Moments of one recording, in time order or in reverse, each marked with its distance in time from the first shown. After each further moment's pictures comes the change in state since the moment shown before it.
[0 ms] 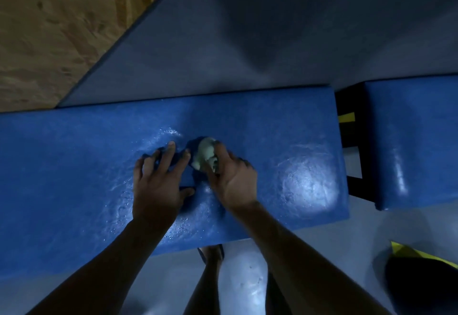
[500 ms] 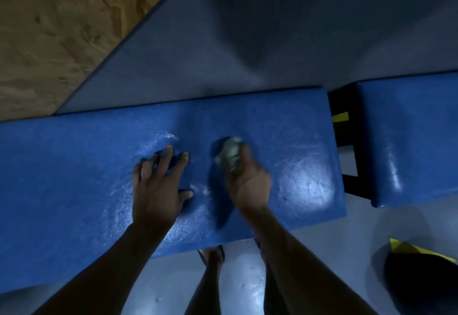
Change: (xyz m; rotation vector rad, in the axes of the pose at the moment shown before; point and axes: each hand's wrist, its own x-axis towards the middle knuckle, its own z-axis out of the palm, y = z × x) left_hand 0.001 0.002 -0.005 -0.003 -0.043 -0.016; right_hand -0.012 0.026 -0.005 -0.022 0.108 0.294
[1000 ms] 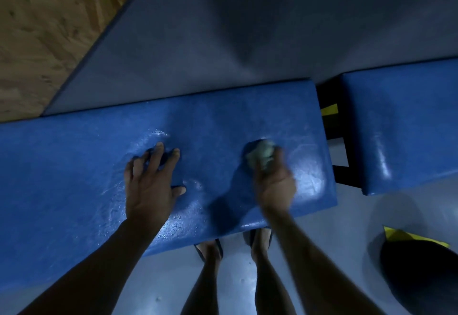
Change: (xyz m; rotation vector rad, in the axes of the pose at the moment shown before) left_hand 0.000 0.007 -0.004 0.016 -0.008 -0.010; right_hand -0.015 0.058 -0.027 -0.030 0.115 0.287
